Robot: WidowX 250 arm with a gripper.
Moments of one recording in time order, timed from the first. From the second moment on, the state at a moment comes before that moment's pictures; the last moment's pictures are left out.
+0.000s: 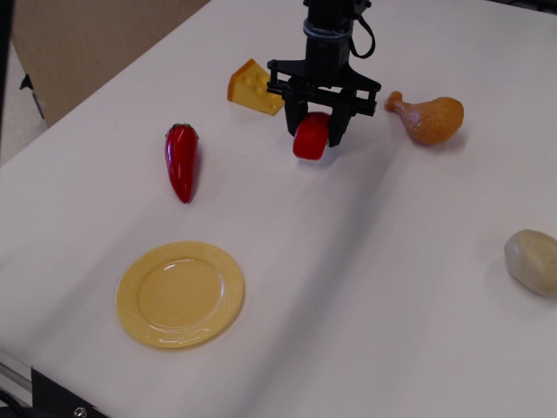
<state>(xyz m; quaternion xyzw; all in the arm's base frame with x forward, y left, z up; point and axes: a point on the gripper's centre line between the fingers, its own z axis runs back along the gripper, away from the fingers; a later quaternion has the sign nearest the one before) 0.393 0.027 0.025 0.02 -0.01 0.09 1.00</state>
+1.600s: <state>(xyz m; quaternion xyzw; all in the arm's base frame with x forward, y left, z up) 0.192 0.056 0.020 0.07 0.01 0.09 0.99</state>
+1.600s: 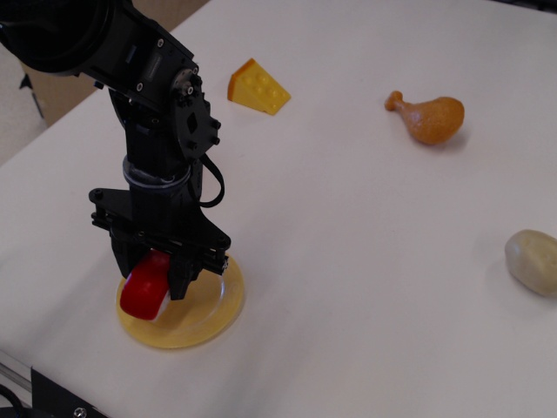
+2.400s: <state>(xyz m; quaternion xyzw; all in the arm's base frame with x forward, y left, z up) 0.198 0.044 0.073 0.06 -0.02 0.10 0.99</state>
